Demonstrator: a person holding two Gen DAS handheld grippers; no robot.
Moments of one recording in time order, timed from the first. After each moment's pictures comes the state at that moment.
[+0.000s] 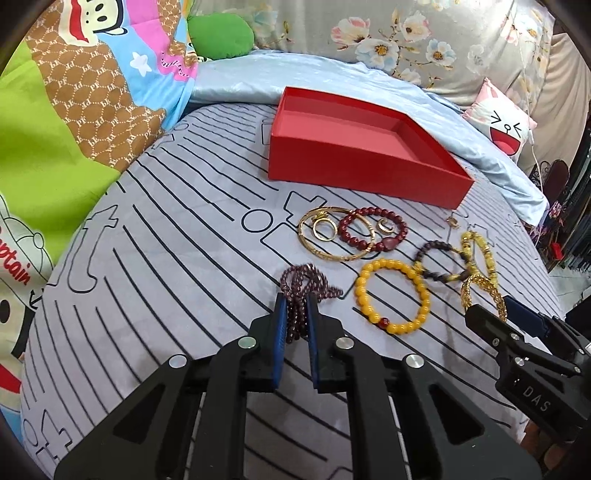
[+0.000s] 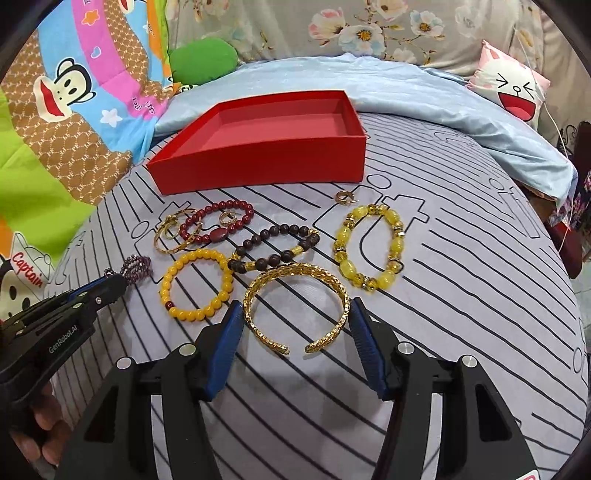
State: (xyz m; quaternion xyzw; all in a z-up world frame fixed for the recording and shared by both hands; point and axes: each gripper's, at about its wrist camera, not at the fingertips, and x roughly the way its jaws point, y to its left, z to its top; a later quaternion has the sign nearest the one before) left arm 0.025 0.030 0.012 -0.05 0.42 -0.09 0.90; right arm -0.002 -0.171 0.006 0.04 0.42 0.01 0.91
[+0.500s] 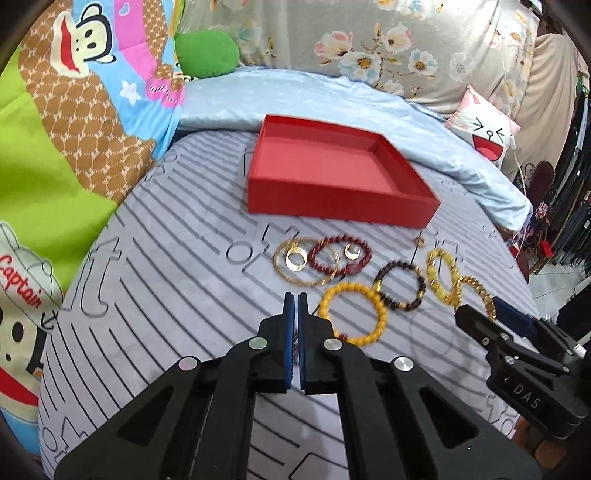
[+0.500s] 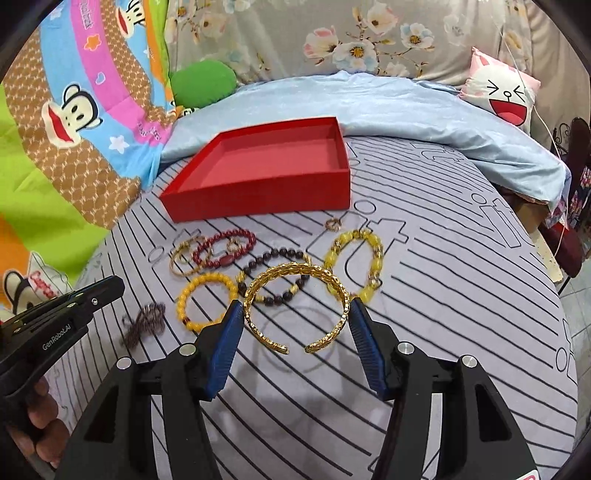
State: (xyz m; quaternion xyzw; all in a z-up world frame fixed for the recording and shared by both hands) left arm 0.021 0.023 0.053 -0.05 0.40 -0.11 0.91; right arm -0.011 -0.184 0.037 0.06 0.39 0.01 0.92
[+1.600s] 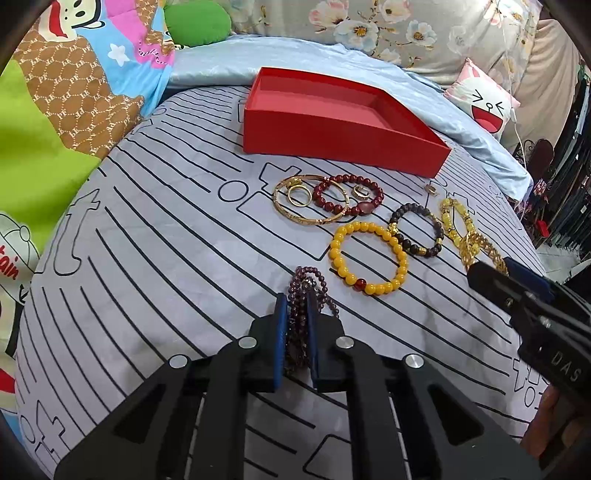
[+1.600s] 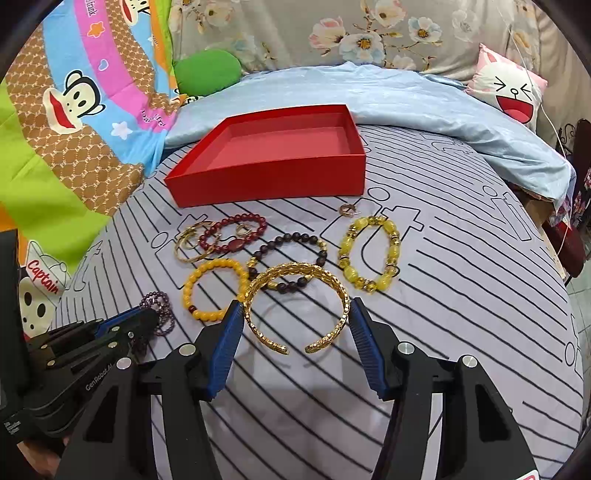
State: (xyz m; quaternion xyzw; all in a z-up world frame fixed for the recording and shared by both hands) left arm 0.014 0.025 0.006 -0.04 0.45 -0.13 0.88; right arm -0.016 -0.166 0.024 0.05 0.41 0.02 0.91
